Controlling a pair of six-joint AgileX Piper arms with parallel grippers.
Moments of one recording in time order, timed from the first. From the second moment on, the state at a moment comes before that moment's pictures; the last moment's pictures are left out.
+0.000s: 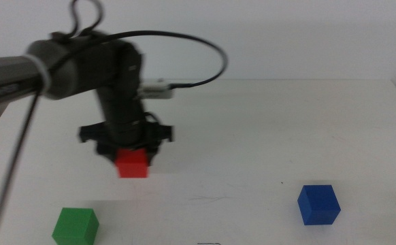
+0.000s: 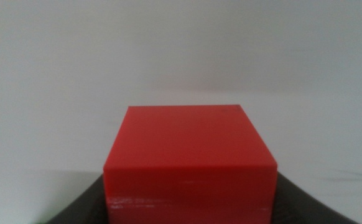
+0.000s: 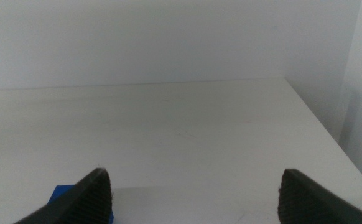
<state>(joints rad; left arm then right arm) -0.44 1.85 -1.40 0.07 1.07 -0.48 0.02 -0.02 0.03 -0.05 0.19 0.10</state>
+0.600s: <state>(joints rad) -0.68 2.07 -1.72 0.03 1.19 -0.69 0.02 -0.02 0.03 -0.05 0.19 0.10</state>
